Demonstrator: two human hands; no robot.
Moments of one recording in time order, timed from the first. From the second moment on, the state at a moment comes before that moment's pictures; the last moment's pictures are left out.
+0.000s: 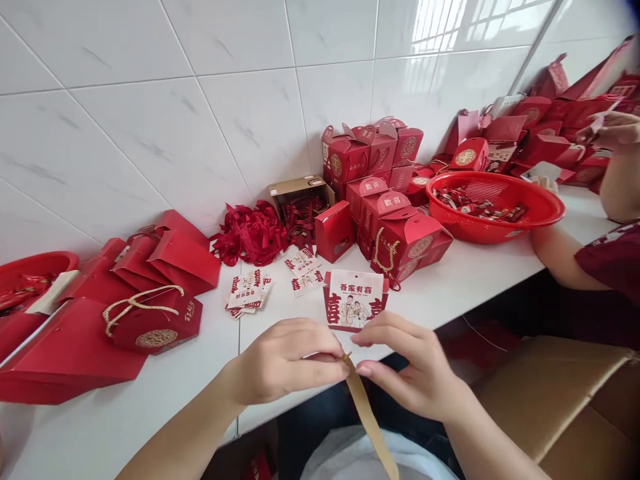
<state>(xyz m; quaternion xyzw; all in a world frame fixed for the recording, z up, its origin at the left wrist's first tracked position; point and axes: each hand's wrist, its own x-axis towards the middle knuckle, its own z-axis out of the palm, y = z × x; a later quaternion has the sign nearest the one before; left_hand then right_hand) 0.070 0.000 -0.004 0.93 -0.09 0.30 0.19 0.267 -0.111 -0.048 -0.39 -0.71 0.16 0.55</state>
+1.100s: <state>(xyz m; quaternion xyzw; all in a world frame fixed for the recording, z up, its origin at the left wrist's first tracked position) 0.101 0.003 -0.060 0.95 -0.05 0.32 0.03 0.234 -0.127 -0.110 -0.53 -0.51 0.17 0.66</state>
